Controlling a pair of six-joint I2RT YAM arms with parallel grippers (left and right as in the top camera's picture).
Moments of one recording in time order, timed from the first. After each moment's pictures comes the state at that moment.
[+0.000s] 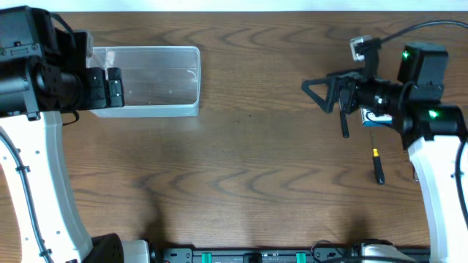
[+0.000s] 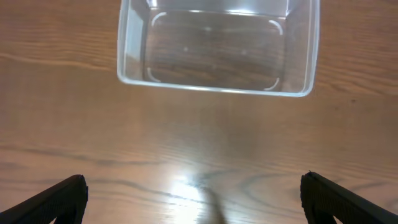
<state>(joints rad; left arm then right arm) 0.17 1.54 2.00 -1.55 0.05 0.09 -0.01 1.35 1.26 -0.63 -0.89 0.13</state>
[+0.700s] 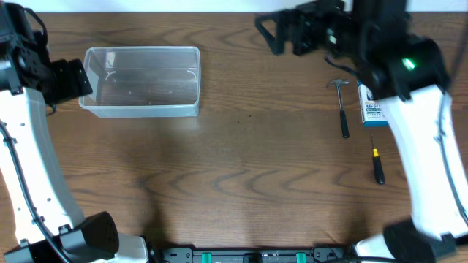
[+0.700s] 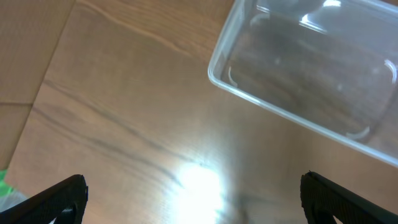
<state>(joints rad) 0.31 1.65 2.00 -1.47 -0.16 -0.06 0.35 1.71 2.06 -0.87 -0.40 0.23</state>
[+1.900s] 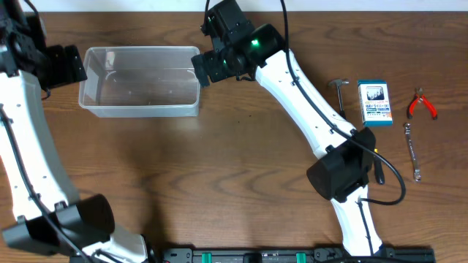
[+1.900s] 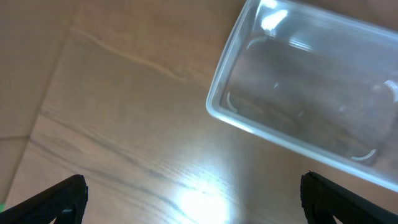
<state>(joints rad) 0.34 1.77 2.08 -1.43 -0.13 0.02 0.62 2.28 2.34 -1.09 -0.12 0.24</state>
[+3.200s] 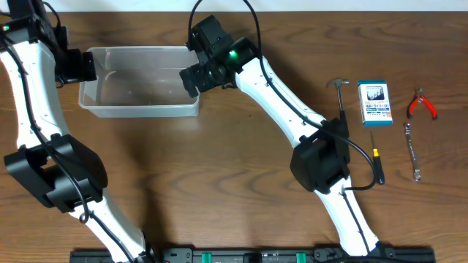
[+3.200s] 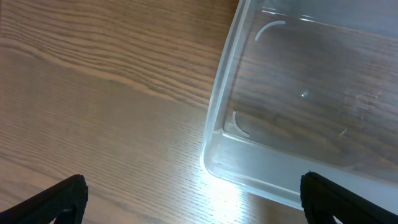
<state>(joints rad) 0.36 2.06 2.08 -1.28 -0.12 0.14 0.66 2.43 2.36 -0.97 -0.16 0.21</state>
